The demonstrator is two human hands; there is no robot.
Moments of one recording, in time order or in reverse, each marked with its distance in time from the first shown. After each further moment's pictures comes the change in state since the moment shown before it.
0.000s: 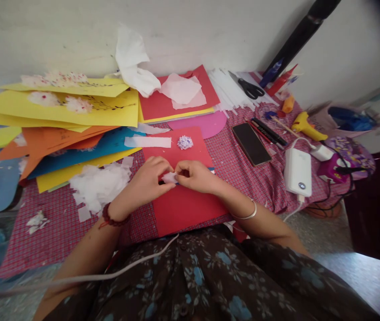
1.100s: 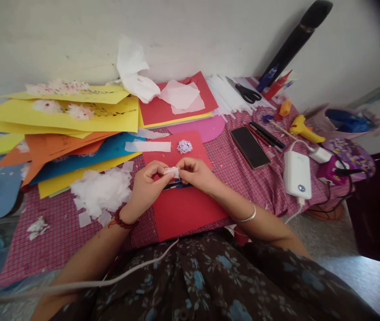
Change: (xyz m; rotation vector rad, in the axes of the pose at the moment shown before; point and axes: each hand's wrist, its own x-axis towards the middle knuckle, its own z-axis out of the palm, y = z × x) left_hand -0.002 0.004 0.026 -0.415 0.409 -0.213; right_hand 0.005 -0.003 -0.001 0.510 0.091 0.133
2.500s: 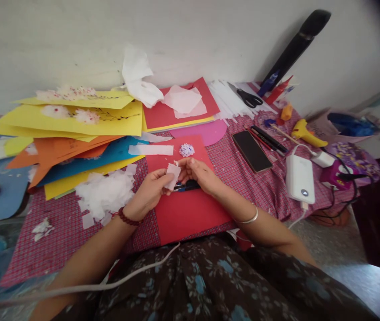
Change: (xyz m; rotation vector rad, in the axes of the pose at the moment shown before) left_hand 0.005 -0.002 0.010 -0.620 -0.082 -0.647; right_hand 0.005 0.009 -0.006 0.165 -0.029 -0.033
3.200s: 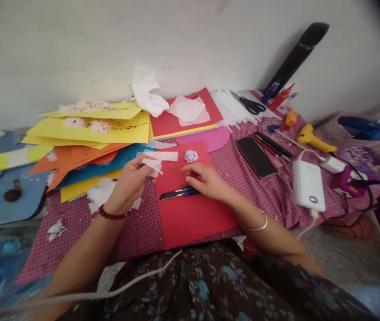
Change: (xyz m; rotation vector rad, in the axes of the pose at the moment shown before) left_hand 0.004 0.052 -0.036 0.204 0.169 0.338; right_hand -0.009 -0.021 -0.012 -0.787 -0.034 -0.266
